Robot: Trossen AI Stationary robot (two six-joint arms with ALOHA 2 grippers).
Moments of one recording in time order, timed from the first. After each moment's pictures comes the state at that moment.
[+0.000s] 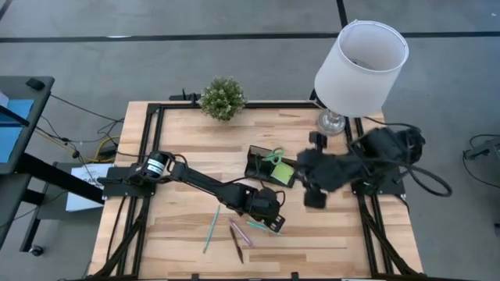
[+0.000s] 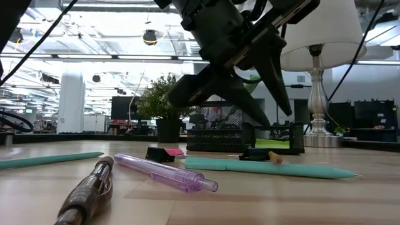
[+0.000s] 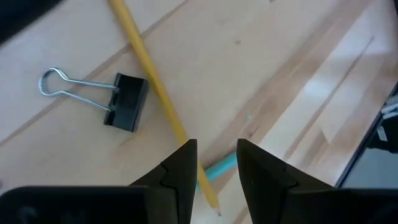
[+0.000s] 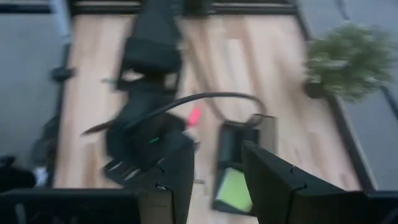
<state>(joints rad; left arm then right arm) -0.29 2.18 1.67 -0.44 -0.04 -1.20 0.50 1.72 2.34 -1.57 0.44 0.36</state>
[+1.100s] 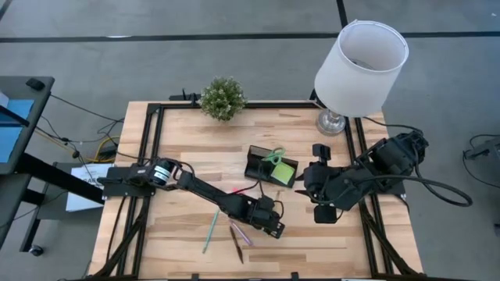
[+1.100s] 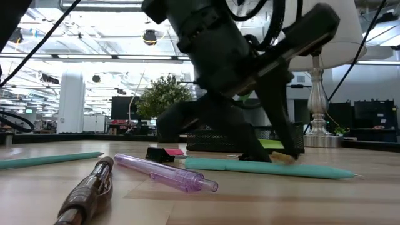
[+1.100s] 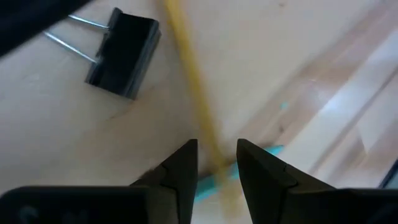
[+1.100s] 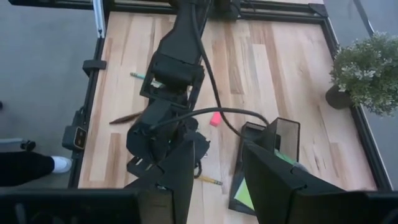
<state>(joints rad) -0.34 2.27 1.67 -0.40 -0.08 -1.34 0.59 1.72 2.34 -1.56 0.44 0.37</state>
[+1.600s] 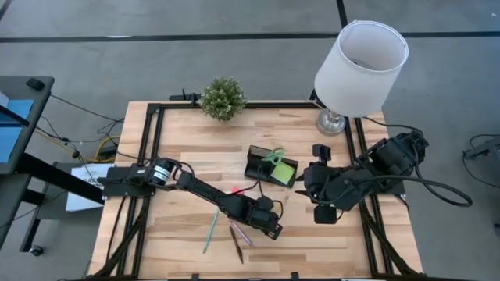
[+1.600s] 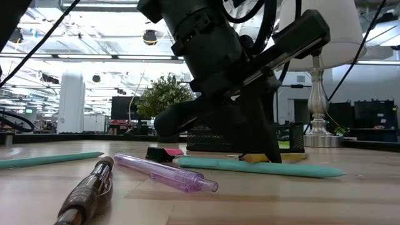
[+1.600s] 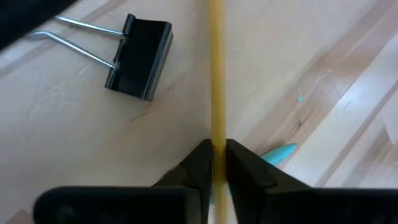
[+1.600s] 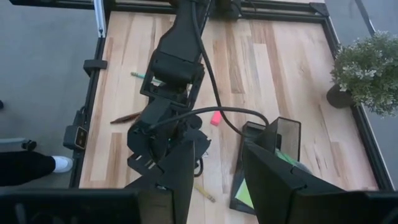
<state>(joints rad) -0.33 2.27 1.67 -0.47 -0.10 -1.25 0.59 1.72 2.34 -1.56 0.44 0.38</state>
